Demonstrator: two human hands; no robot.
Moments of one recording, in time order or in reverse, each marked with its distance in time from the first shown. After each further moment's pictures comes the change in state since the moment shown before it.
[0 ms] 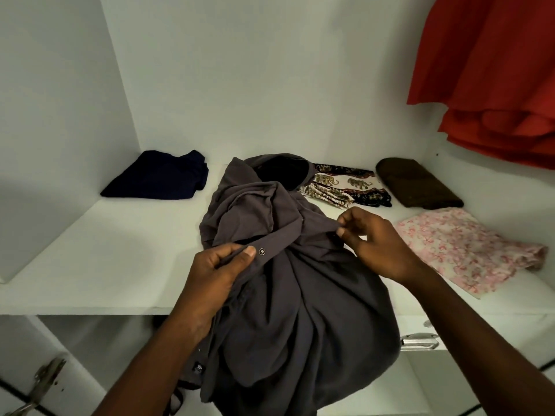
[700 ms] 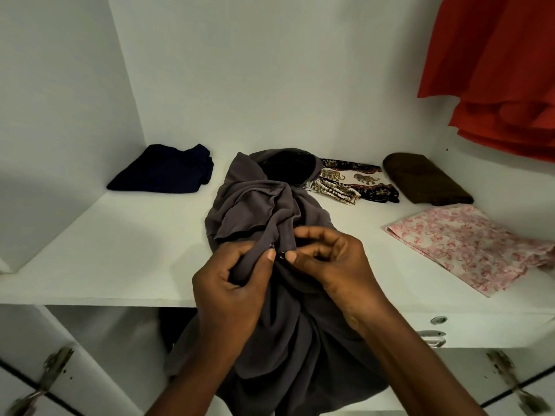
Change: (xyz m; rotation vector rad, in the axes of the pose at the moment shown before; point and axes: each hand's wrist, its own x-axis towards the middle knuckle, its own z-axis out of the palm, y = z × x) left_hand -0.023 -0.023 0.022 0.265 0.326 0.651; right_hand -0.051 -0.073 0.064 0.818 0.023 0.202
